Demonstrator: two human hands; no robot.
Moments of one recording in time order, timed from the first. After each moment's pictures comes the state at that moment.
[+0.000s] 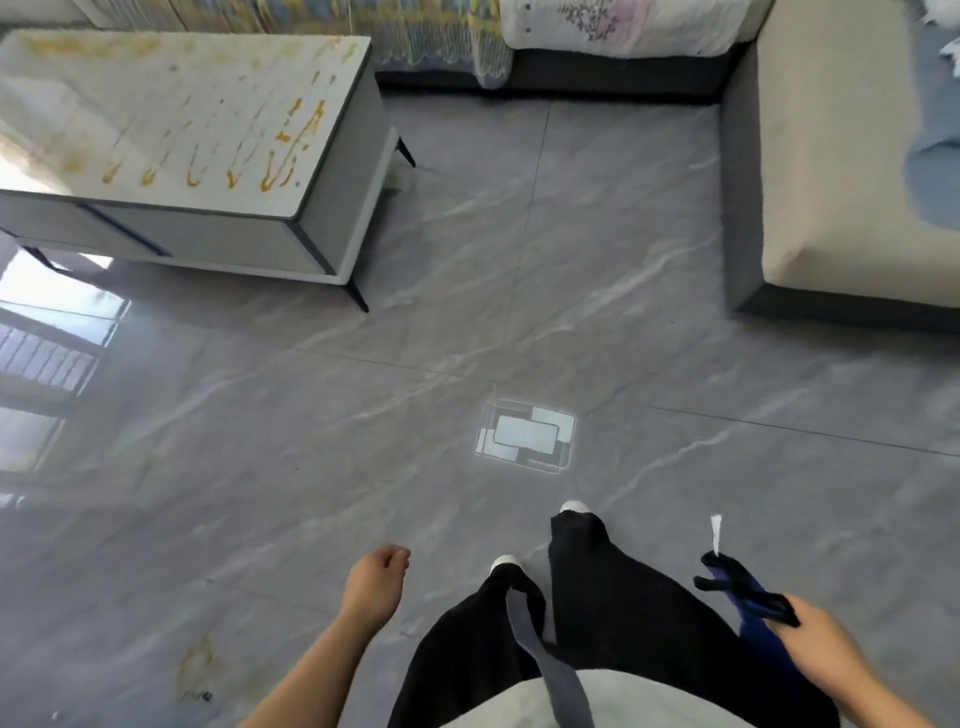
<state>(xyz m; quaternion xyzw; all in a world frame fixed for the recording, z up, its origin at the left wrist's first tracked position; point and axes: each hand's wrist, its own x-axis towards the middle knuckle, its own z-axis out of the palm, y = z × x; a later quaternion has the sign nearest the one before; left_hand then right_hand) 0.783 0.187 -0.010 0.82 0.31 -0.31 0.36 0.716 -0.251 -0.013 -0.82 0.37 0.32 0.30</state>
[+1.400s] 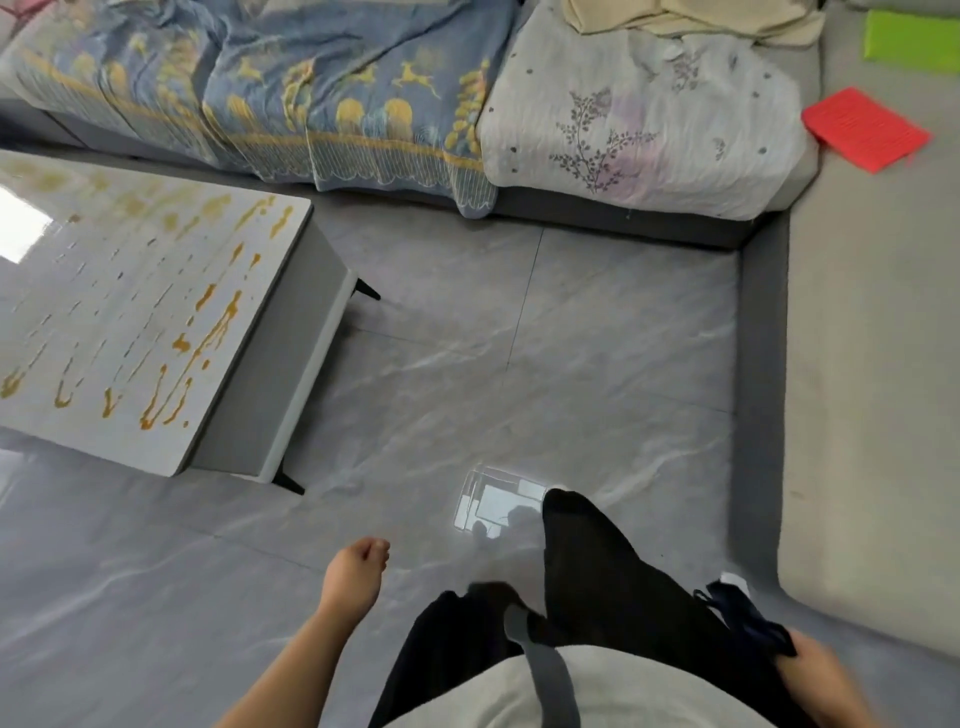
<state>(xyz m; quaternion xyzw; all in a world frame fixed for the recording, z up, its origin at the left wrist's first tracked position) 1.489 0.002 -0.010 0.79 0.38 -0.26 0.40 1.458 -0.454 -0.026 -0.80 0.46 0.26 0.27</state>
